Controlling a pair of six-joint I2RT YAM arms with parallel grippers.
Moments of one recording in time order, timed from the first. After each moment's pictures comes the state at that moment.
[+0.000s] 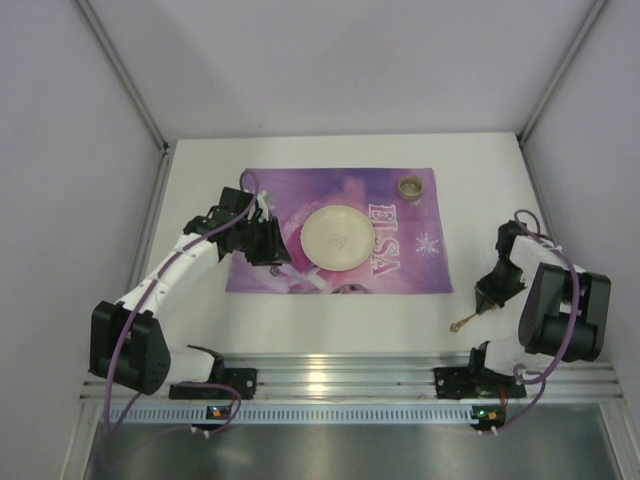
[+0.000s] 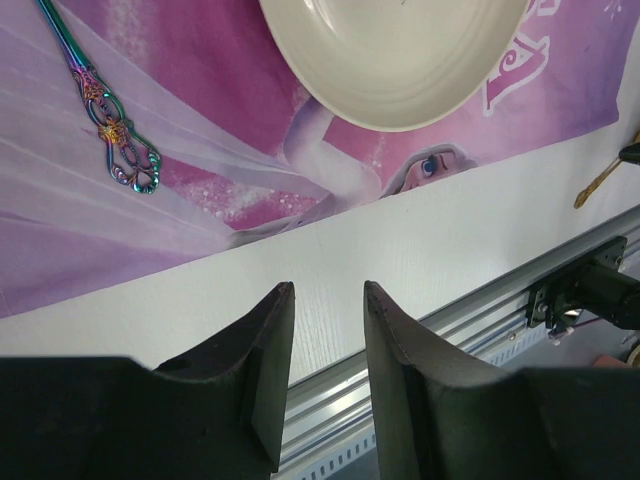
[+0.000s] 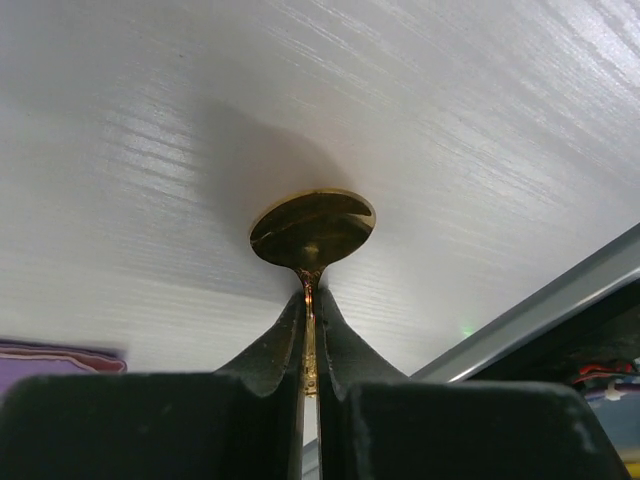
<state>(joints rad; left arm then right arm) -0.32 1.32 1.00 -0.66 0.39 -0.45 -0.25 1.46 0.74 -0.89 0.14 0.79</state>
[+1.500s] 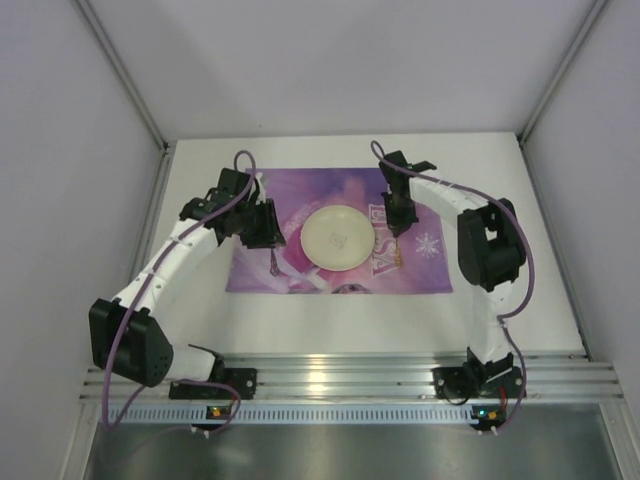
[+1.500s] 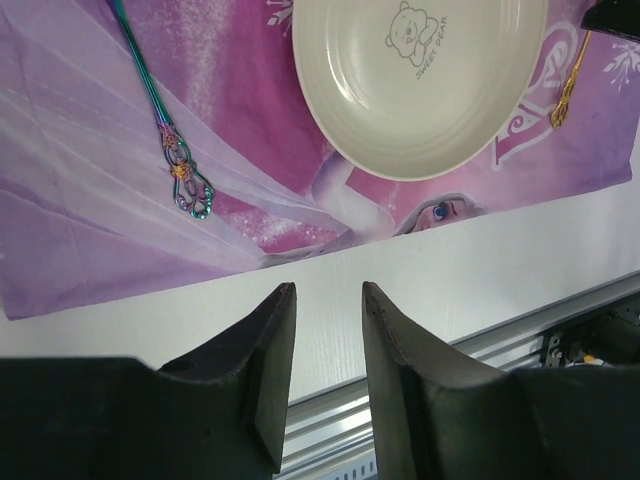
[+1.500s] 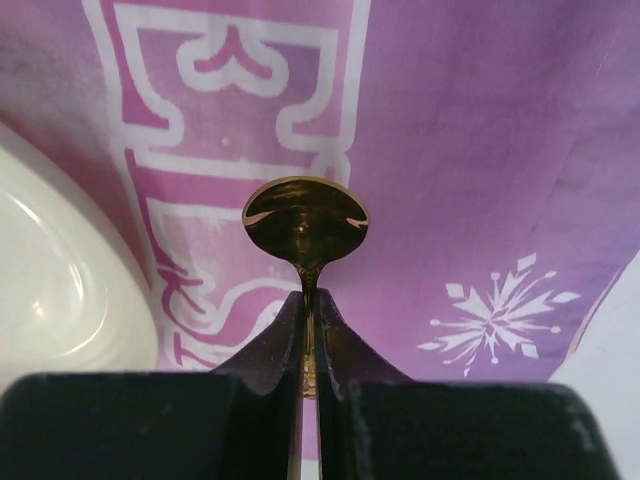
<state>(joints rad) -0.33 1.37 1.19 -0.79 0.24 -0.45 0.41 2.05 1.61 -0.87 0.09 0.31</state>
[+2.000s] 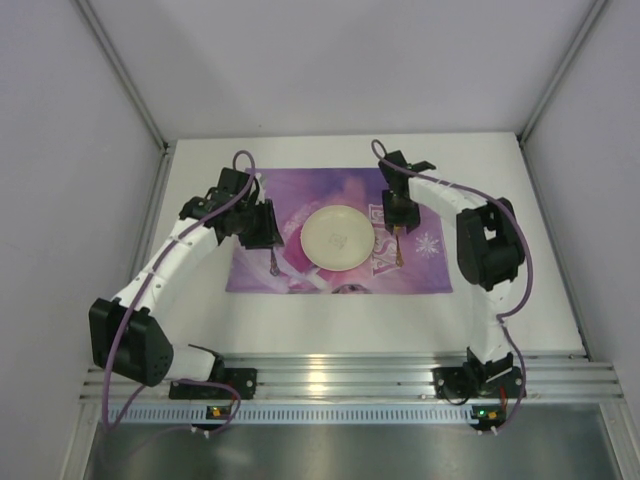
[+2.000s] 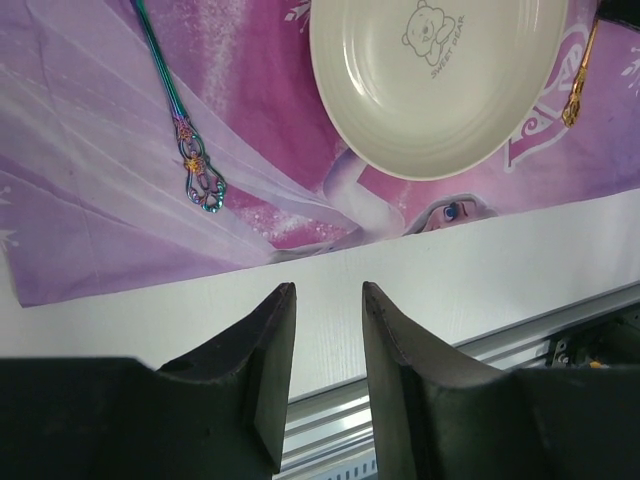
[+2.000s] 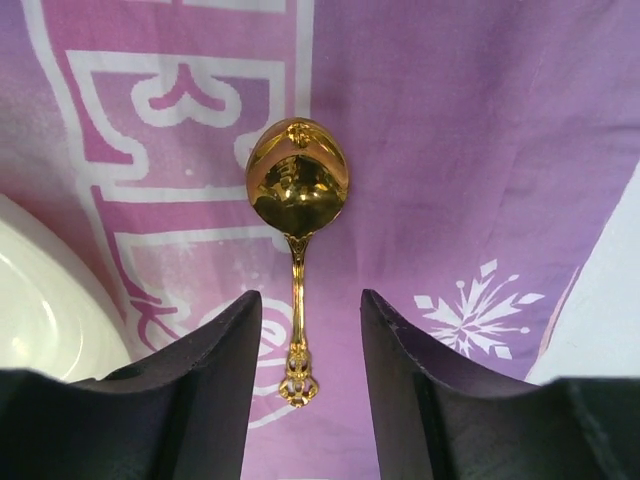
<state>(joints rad) -0.33 1.37 1.20 -0.82 0.21 -0.45 0.41 2.07 1.62 -0.86 0.17 0.33</state>
